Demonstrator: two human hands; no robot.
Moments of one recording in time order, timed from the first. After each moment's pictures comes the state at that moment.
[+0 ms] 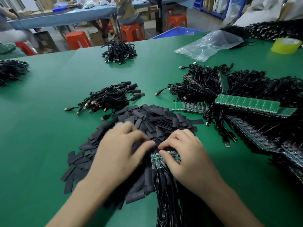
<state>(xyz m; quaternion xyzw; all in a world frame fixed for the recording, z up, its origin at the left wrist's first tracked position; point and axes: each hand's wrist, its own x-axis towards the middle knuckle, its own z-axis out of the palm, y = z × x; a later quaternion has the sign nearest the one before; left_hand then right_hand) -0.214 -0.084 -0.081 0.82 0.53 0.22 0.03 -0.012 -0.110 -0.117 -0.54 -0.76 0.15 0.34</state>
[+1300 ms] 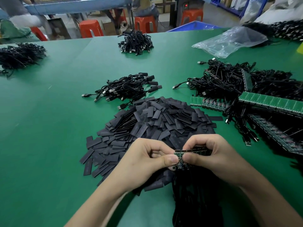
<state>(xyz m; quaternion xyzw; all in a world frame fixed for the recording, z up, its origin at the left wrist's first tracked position) -0.218 -0.119 -0.090 0.58 0.43 0.35 0.60 0.003 -0.105 -0.102 -0.39 -0.66 0.53 0.35</state>
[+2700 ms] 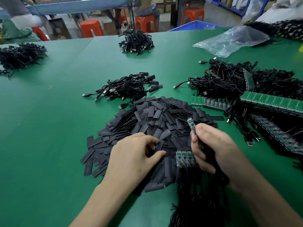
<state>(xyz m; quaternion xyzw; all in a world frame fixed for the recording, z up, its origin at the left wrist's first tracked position) -0.226 -0.114 -0.097 0.73 0.65 0.19 0.10 -0.007 -0.108 -0.101 -0.39 -0.50 0.64 0.44</state>
